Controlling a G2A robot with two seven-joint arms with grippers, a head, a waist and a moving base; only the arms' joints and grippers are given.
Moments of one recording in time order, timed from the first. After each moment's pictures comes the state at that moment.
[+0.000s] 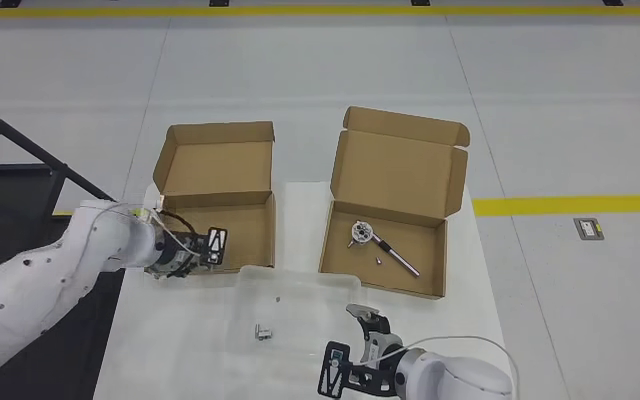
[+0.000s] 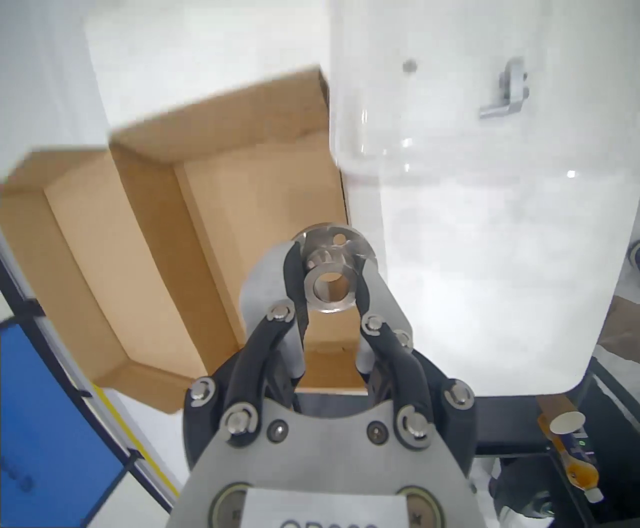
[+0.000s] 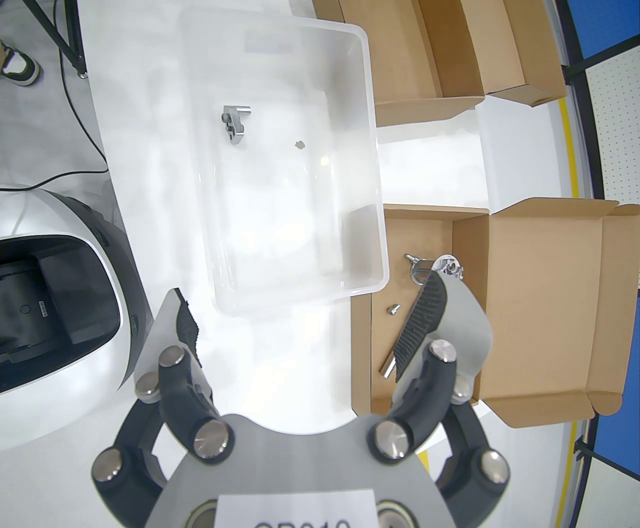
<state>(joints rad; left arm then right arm) 0.11 -0.55 -0.29 -1.38 1.26 -1.00 -0.24 -1.28 -1.20 1.06 -2.24 -1.56 -0.74 0.97</state>
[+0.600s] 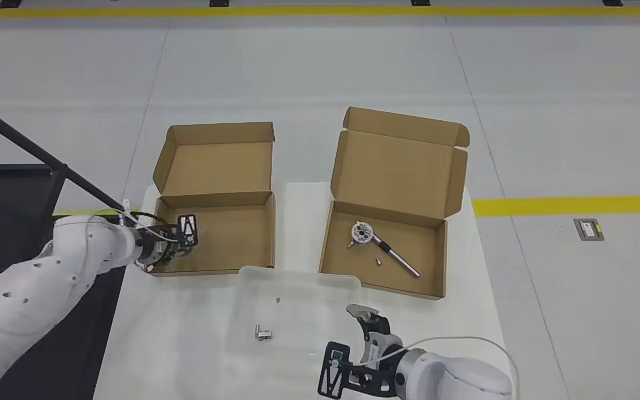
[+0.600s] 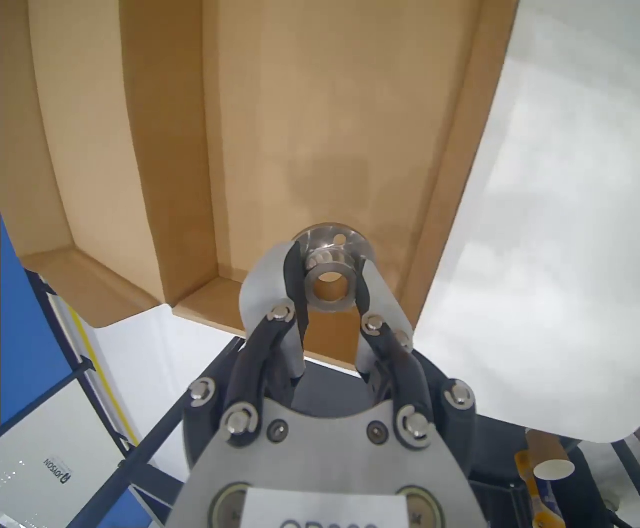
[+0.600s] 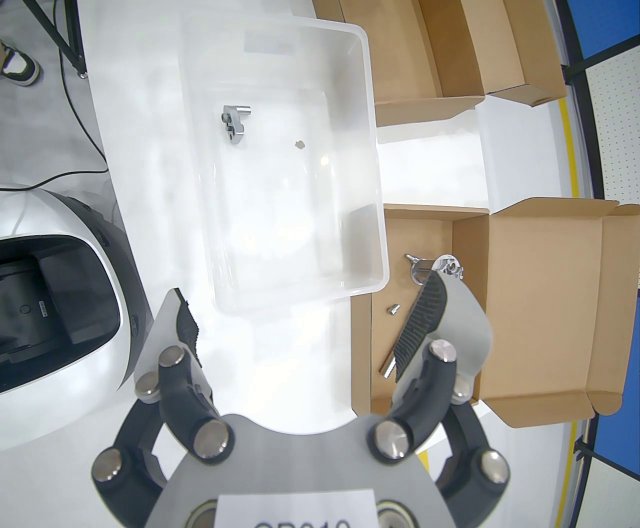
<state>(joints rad) 0.19 -0.67 -0.29 -1.00 1.43 -0.77 -0.03 -1.28 -1.20 1.06 -2.24 -1.56 -0.74 0.97</state>
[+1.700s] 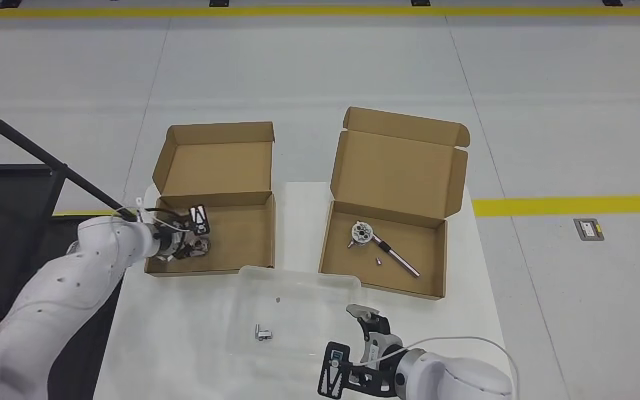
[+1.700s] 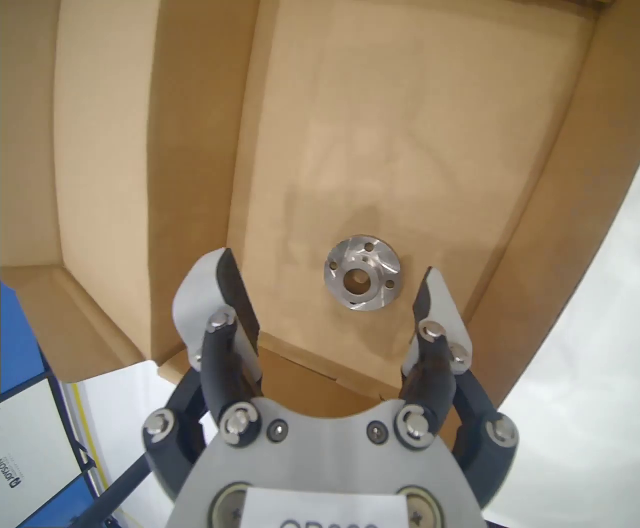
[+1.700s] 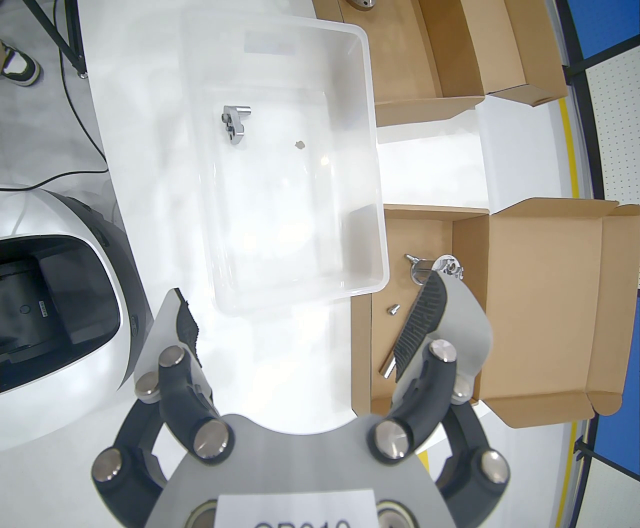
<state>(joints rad) 0.21 -0.88 -0.36 -0.66 1.55 -0.68 0.24 -1.28 -1.20 1.06 -2.24 -1.56 -0.74 0.97</state>
